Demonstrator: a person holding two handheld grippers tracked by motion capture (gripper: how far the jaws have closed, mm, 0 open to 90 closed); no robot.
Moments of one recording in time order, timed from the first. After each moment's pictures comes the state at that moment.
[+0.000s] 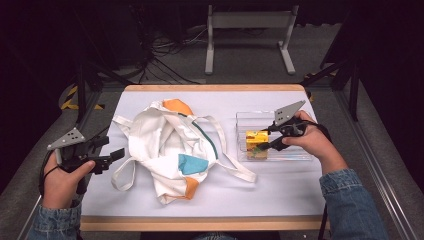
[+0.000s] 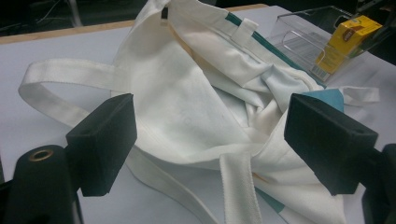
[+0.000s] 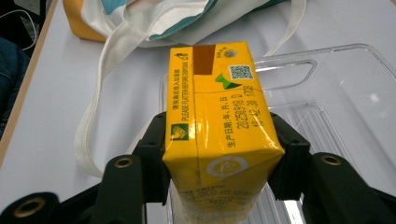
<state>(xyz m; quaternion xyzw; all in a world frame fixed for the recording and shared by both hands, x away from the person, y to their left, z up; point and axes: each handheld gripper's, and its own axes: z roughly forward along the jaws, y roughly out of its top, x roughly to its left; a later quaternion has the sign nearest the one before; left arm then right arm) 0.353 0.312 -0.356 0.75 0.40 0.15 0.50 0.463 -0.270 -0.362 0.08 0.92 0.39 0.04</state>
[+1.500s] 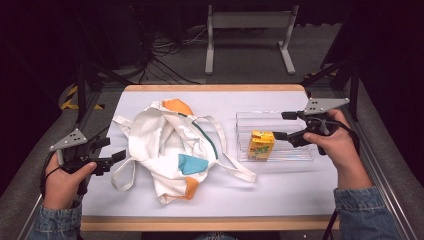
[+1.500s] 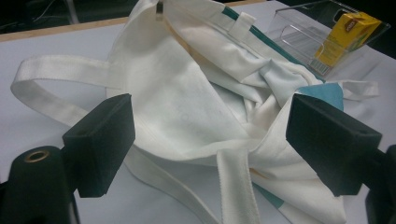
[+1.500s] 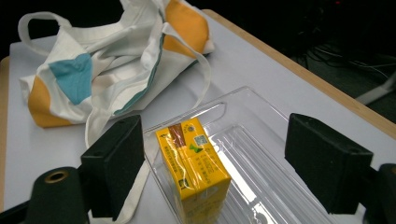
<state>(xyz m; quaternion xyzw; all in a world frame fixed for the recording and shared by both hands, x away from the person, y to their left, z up) 0.350 0.313 -0.360 0.76 0.40 0.15 0.50 0.412 -0.309 -0.306 0.24 0.83 0.47 0.16</state>
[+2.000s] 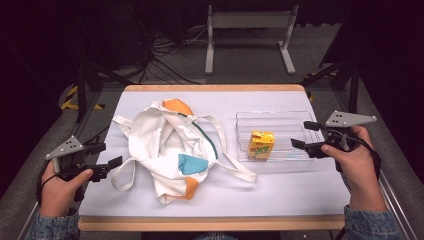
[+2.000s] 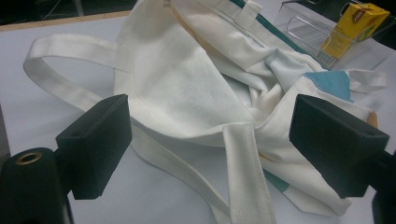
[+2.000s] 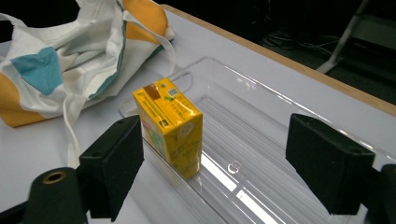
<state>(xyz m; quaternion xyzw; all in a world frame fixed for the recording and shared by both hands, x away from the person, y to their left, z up) 0.337 0.320 -0.371 0.75 0.41 0.15 0.49 0.371 -0.345 -0.318 0.32 0.80 0.46 0.20</state>
